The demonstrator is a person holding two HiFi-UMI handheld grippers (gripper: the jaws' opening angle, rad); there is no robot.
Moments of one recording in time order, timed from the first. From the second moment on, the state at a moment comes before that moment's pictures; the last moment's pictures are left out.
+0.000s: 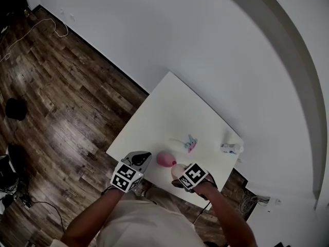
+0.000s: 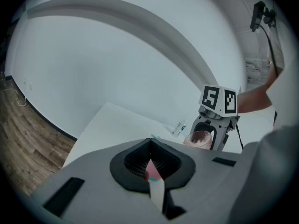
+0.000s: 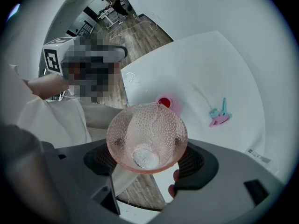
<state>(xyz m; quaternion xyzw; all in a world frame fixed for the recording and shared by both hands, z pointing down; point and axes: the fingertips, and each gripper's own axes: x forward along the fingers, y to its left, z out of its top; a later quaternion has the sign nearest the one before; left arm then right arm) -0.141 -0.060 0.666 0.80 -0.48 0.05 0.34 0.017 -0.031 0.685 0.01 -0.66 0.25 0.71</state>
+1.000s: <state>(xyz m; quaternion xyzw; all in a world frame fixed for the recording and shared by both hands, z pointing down) -0.136 -0.050 0.678 0.80 -0.49 0.04 0.35 0.018 -0.031 0.684 -0.01 -0.64 0.25 0.73</state>
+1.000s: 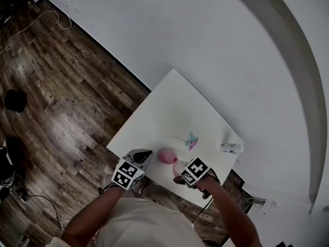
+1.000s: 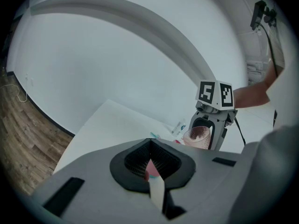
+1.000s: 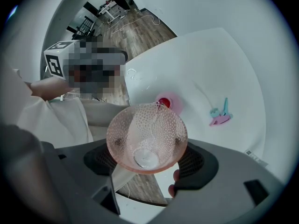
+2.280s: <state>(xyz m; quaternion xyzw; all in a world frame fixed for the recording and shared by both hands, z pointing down) -0.136 -0.052 0.681 0.80 -0.49 0.03 0.35 0.020 -0.028 0.680 -0.05 -0.61 0.25 0.75</state>
